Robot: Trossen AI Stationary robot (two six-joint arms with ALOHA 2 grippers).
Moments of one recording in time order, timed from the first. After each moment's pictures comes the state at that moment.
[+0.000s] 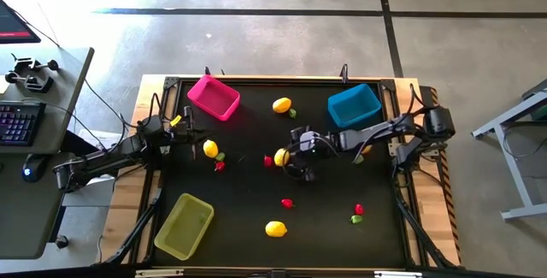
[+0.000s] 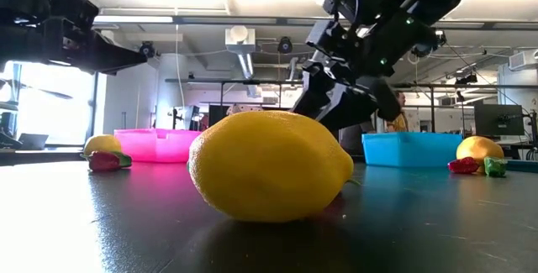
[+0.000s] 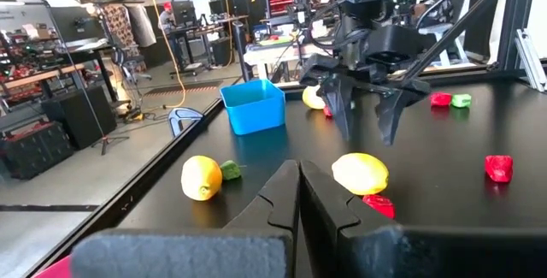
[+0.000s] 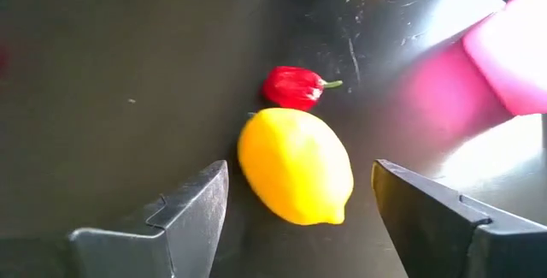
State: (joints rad) left arm 0.43 0.10 0.01 0.05 0.24 0.19; right arm 0.02 1.66 0.83 0.09 0.05 -0.55
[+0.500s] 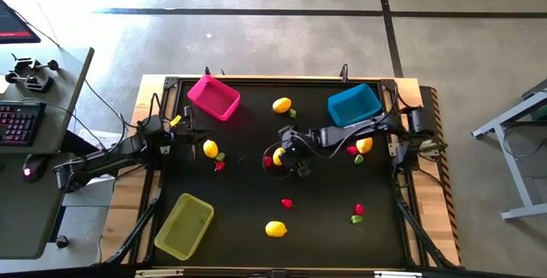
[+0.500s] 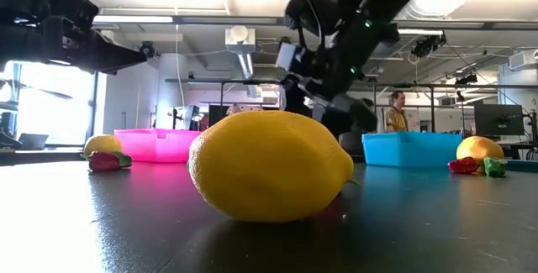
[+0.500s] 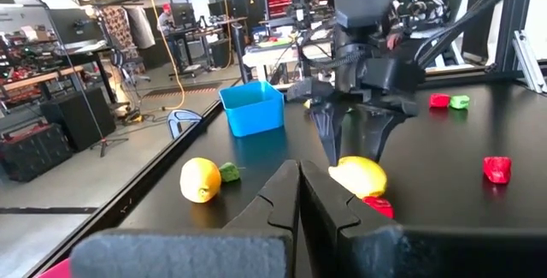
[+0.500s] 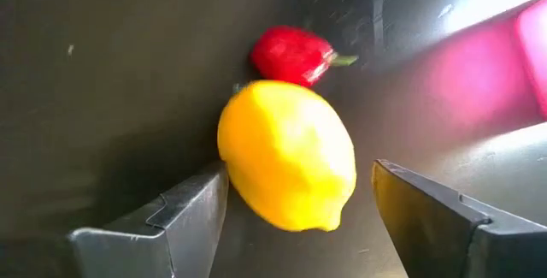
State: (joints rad) left arm 0.42 0.10 0.01 0.06 0.24 0.19; right arm -0.01 1.84 1.09 -0.20 0.09 -0.68
